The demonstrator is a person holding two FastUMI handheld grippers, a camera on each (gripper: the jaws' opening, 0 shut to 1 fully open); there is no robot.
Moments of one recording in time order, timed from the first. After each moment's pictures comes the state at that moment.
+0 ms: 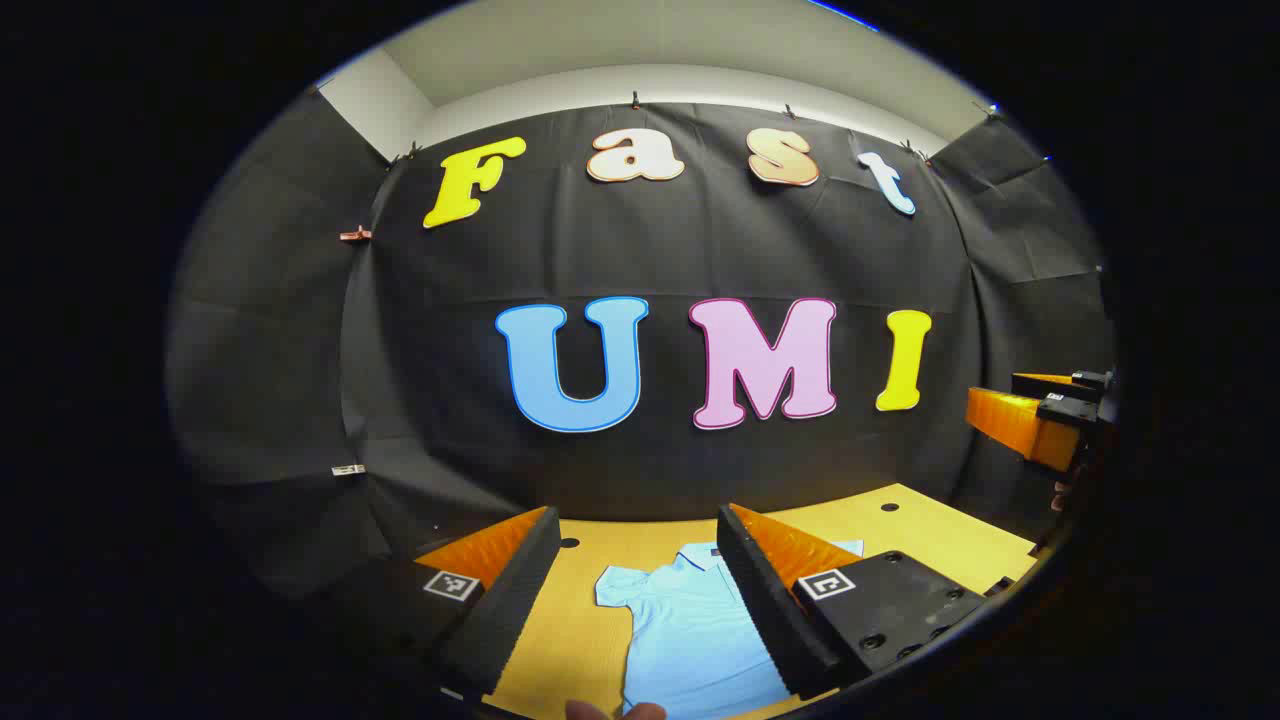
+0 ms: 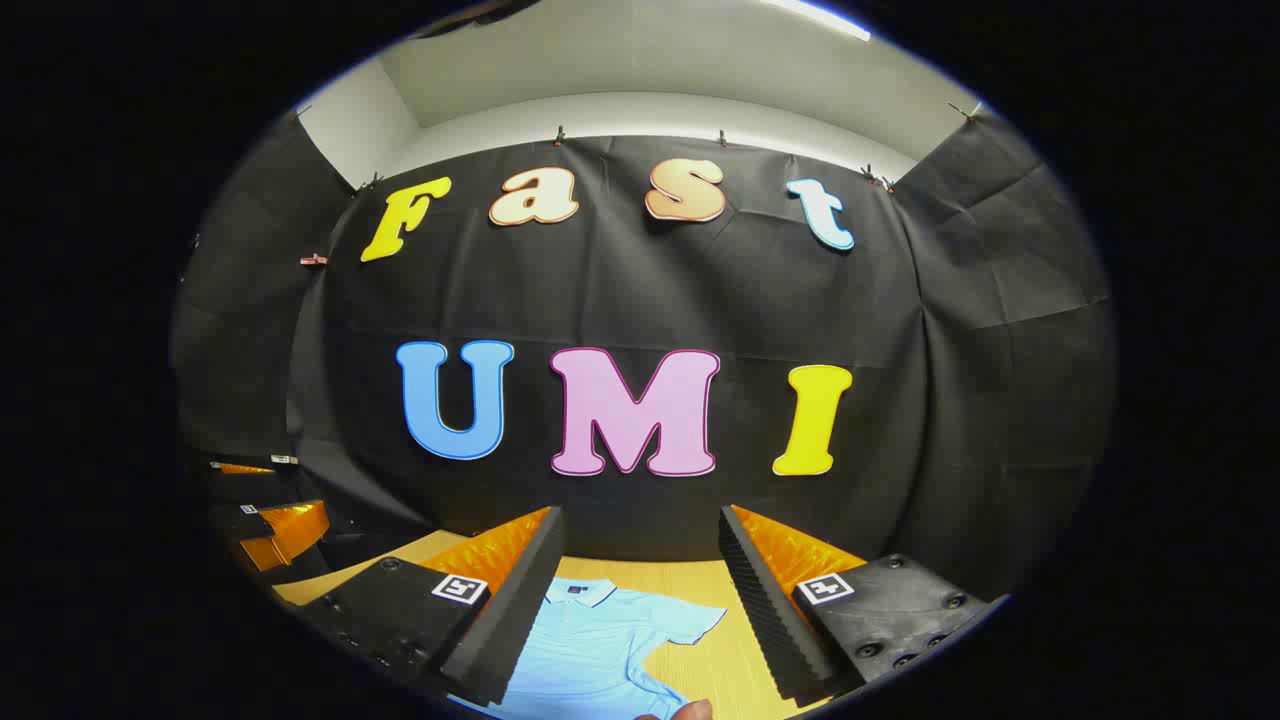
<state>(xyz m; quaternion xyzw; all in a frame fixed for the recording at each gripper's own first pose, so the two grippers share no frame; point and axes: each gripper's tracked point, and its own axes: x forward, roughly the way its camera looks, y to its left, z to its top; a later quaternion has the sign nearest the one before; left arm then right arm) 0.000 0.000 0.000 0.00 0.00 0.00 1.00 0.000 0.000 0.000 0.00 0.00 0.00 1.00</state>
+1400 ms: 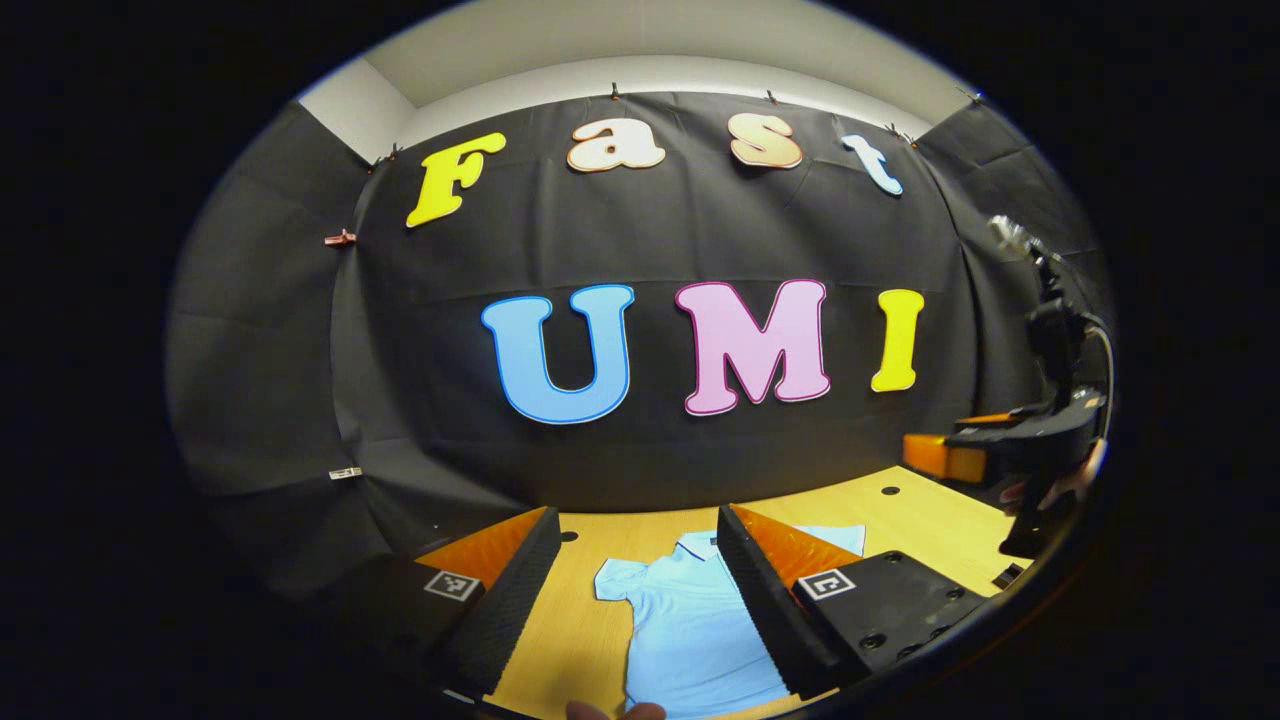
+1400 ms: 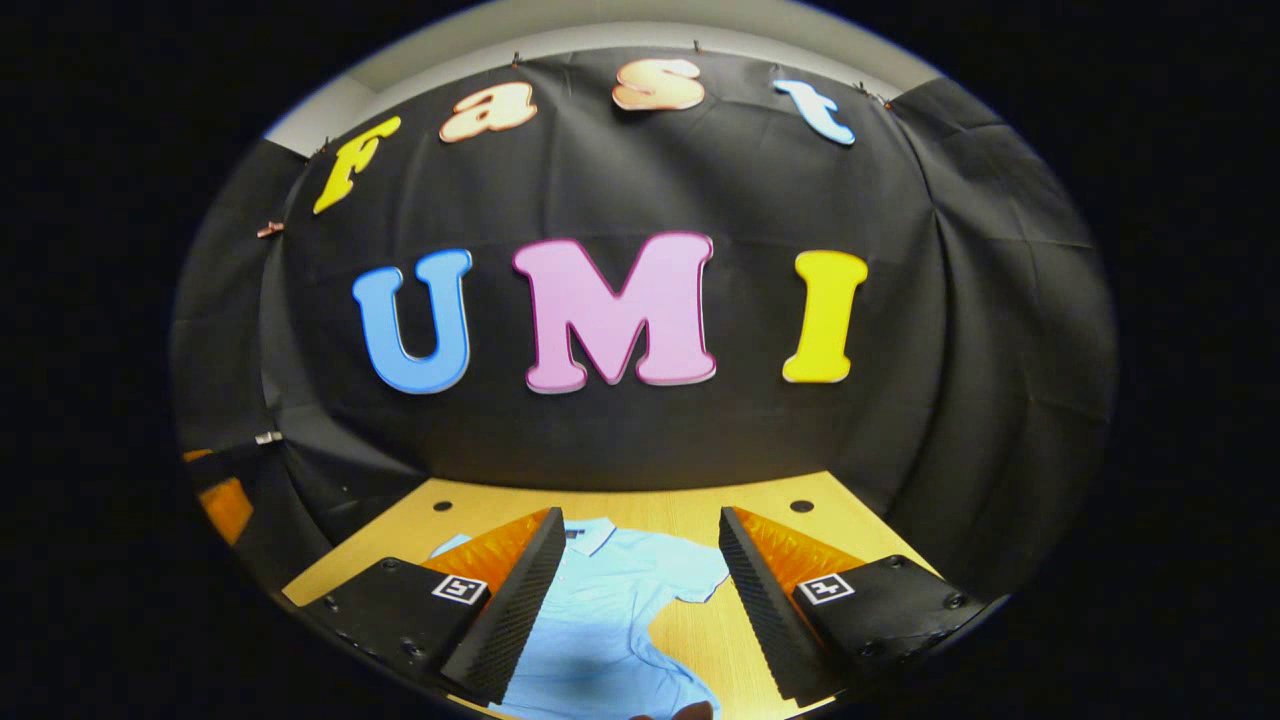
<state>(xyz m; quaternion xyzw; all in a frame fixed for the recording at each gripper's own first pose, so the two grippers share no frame) 0.005 -0.015 -0.013 0.02 0.02 -0.01 1.00 0.090 -0.028 -0.139 0.04 0.18 -0.01 0.98</state>
